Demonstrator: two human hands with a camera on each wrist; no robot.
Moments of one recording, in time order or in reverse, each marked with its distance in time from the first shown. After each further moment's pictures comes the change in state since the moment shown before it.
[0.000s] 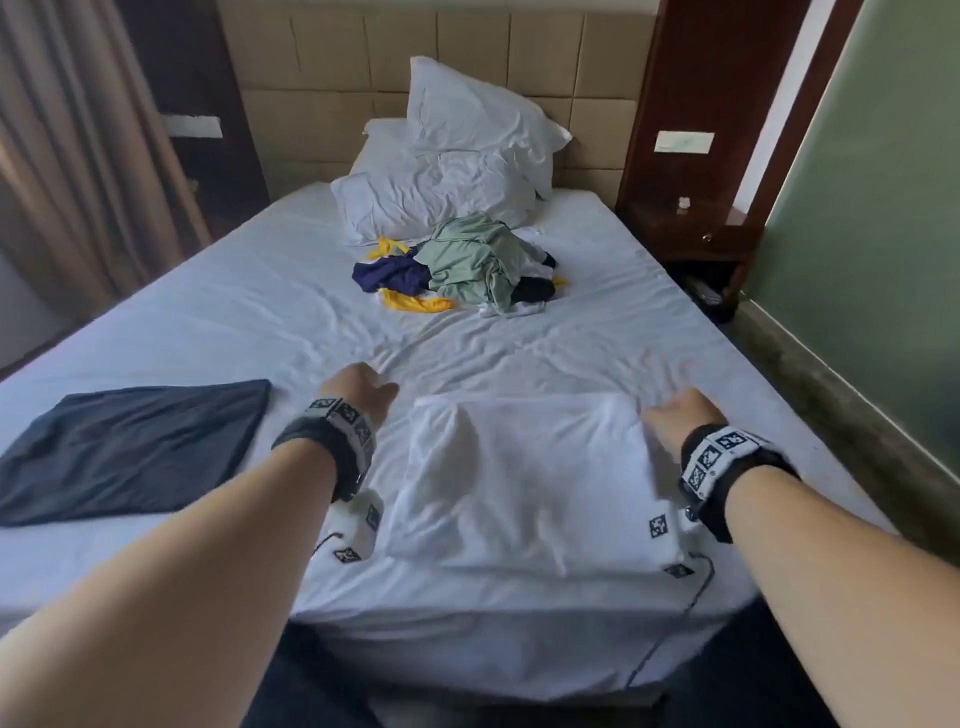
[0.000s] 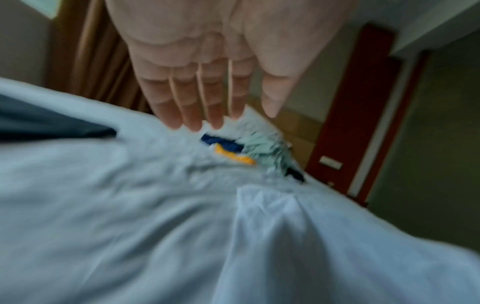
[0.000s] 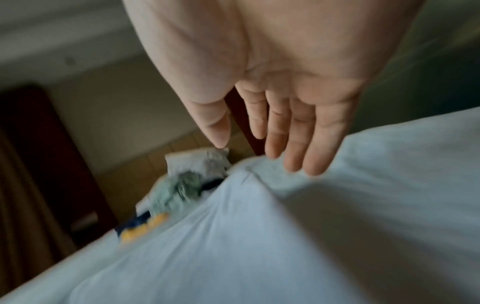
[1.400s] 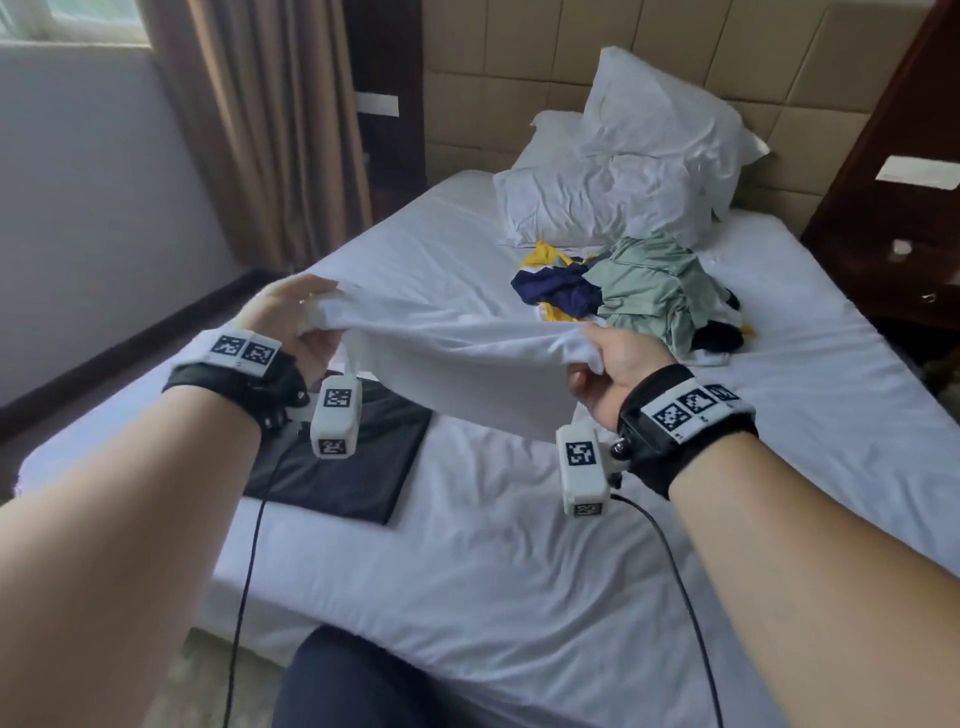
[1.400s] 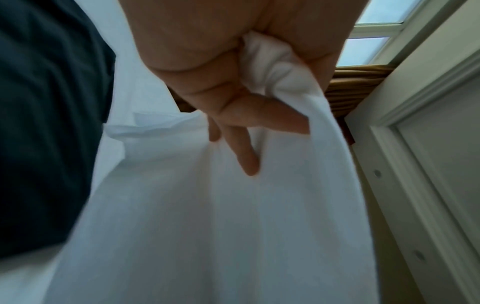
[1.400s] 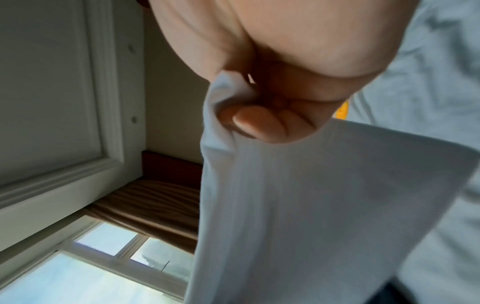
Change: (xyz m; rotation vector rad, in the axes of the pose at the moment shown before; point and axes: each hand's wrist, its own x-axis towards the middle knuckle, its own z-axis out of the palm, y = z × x) left_hand 0.069 -0.171 -0.203 -1.660 0.111 -0.234; right_hand -0.079 -0.315 0.168 0.982 -0.592 0.055
